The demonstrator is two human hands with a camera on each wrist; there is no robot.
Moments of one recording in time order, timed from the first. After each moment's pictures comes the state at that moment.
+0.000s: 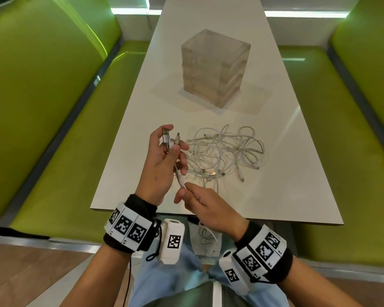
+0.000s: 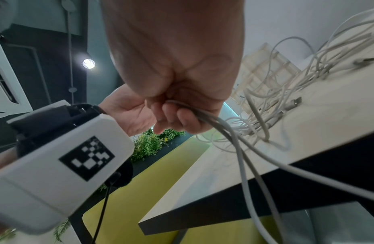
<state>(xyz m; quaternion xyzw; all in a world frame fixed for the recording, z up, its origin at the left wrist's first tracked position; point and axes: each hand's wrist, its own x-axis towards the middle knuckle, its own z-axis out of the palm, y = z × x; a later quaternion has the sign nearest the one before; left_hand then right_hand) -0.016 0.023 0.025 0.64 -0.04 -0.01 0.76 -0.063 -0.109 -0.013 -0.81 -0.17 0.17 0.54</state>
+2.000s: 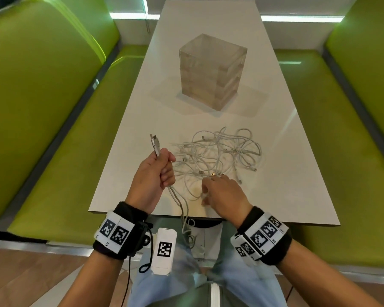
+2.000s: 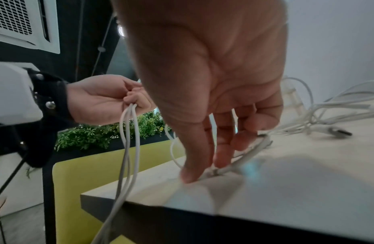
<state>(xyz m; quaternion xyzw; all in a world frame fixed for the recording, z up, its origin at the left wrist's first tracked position) -0.020 0.037 0.013 0.56 0.08 -0.11 0.82 -0.035 -0.140 -0.042 -0.97 -0.15 0.12 0.13</state>
